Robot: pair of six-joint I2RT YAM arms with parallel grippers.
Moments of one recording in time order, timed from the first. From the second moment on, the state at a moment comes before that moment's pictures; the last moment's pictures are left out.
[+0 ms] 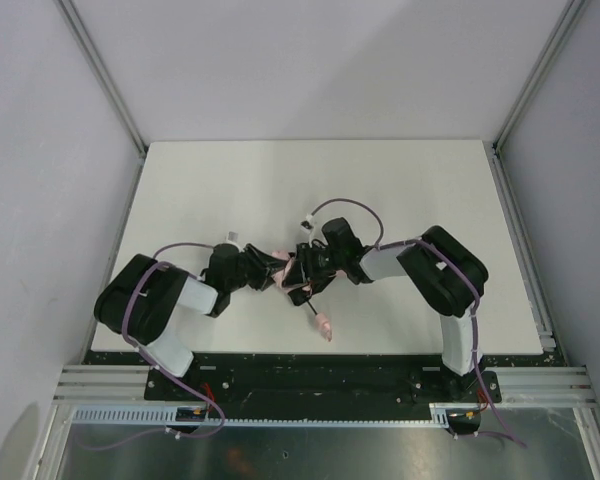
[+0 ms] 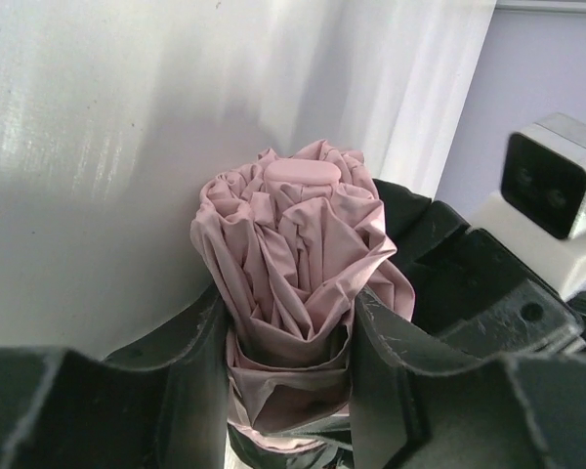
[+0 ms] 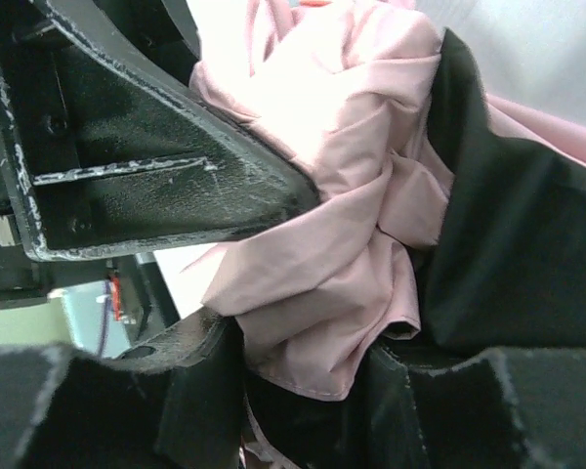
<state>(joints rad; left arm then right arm) -0.38 1.64 0.34 0.75 0.31 -1.27 0.72 2.00 0.96 0.45 -0.66 0.70</state>
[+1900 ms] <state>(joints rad) -0.38 1.65 0.39 0.73 0.40 -1.22 0.70 2.00 0.84 0.79 -0.75 0.83</state>
